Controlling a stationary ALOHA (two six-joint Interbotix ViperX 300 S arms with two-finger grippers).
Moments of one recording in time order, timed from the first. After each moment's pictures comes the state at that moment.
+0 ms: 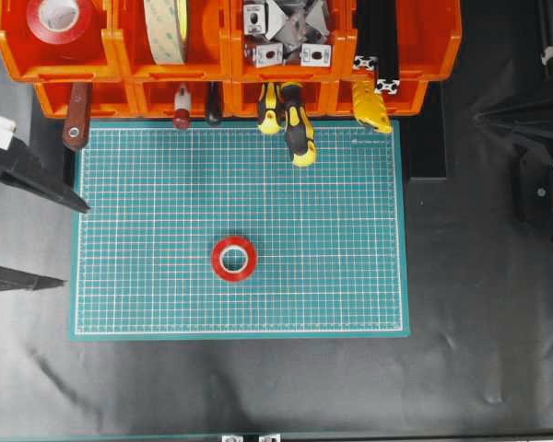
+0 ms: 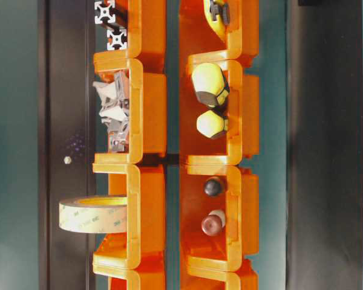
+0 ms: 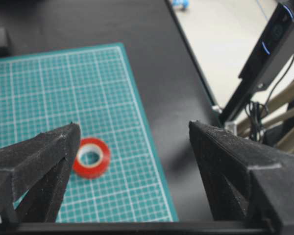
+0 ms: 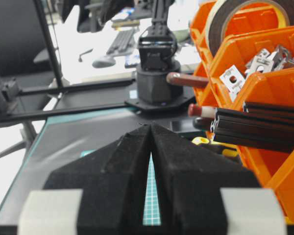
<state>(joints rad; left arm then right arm) -0.31 -0.75 0.71 0.09 0.44 -0.17 0.00 -1.15 1.17 0.02 -0.03 0.08</state>
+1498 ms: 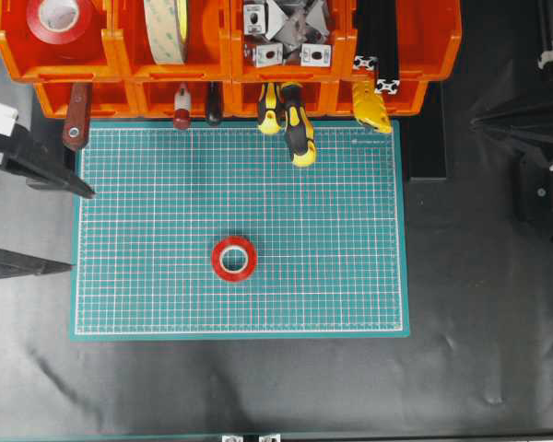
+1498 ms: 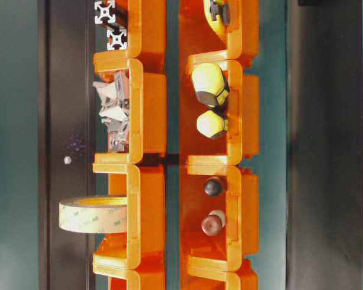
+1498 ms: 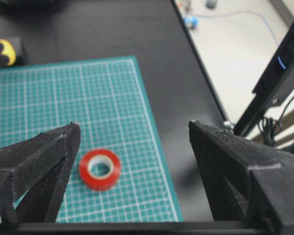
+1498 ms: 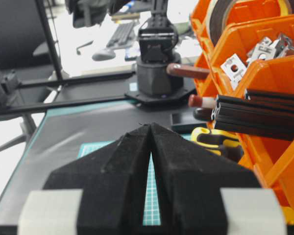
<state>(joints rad) -0.27 -0.76 0.76 0.09 0.35 -0.17 0.00 -1.15 1.18 0.02 -0.04 0.08</state>
